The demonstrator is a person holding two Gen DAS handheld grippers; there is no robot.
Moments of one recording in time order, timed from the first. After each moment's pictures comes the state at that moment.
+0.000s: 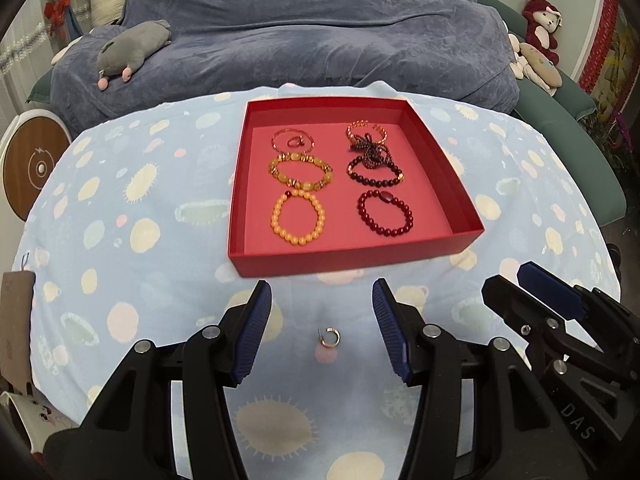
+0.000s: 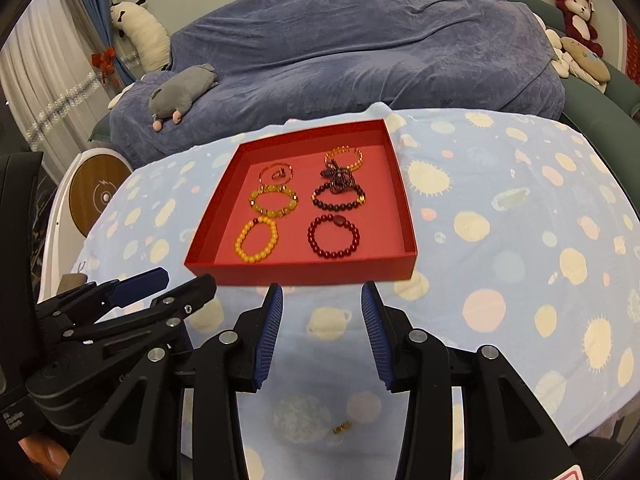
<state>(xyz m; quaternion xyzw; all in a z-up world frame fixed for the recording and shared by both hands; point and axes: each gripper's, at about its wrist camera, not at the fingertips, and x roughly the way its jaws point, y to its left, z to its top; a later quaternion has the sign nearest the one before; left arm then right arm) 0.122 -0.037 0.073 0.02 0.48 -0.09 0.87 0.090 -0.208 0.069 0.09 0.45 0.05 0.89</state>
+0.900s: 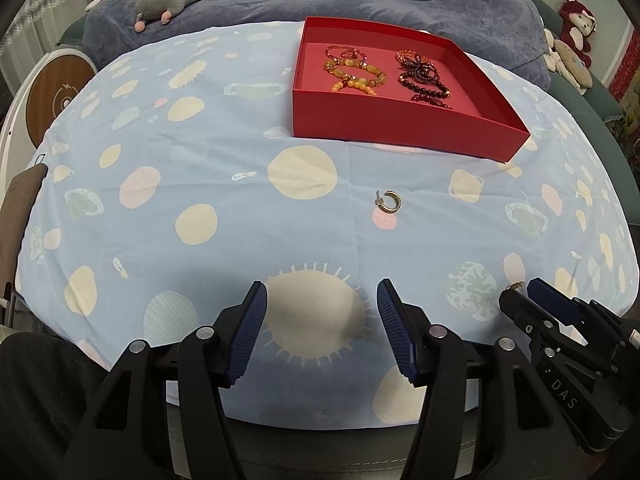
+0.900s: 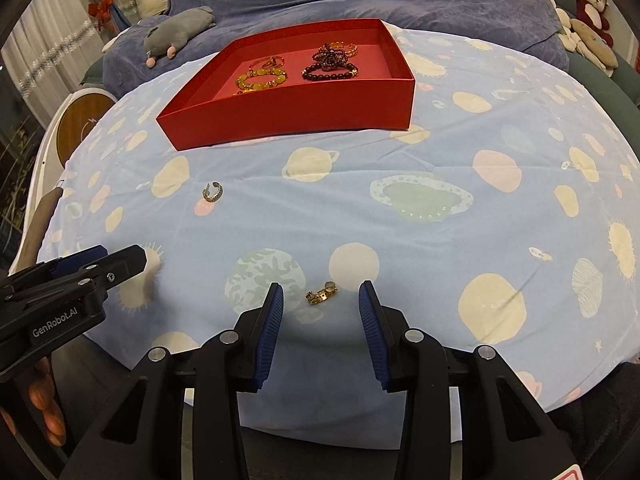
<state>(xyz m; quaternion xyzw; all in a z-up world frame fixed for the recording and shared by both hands) 0.051 0.002 0.011 -0.01 0.52 -0.04 0.85 0.037 -0.197 -0.013 0.06 0.51 0.05 0.86</state>
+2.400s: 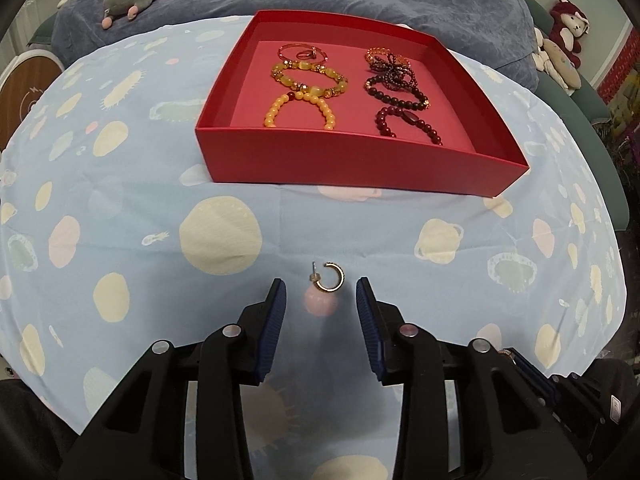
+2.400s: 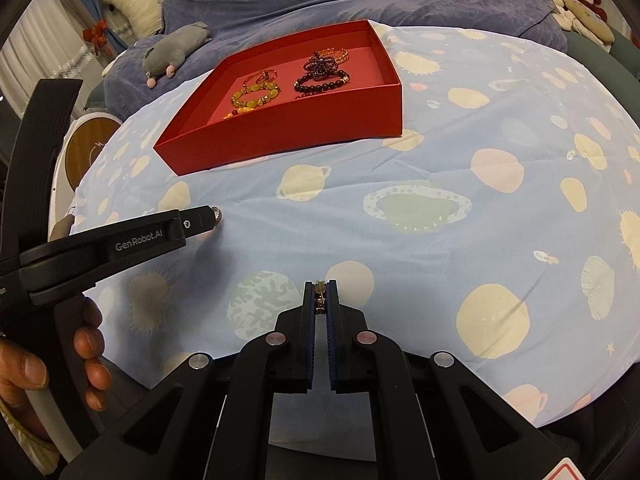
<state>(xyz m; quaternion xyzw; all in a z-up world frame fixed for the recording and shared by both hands) 0.117 -0.039 -0.004 -0.03 0.54 -0.08 0.84 0.048 -0.214 -0.010 0.11 0.50 0.06 0.86</state>
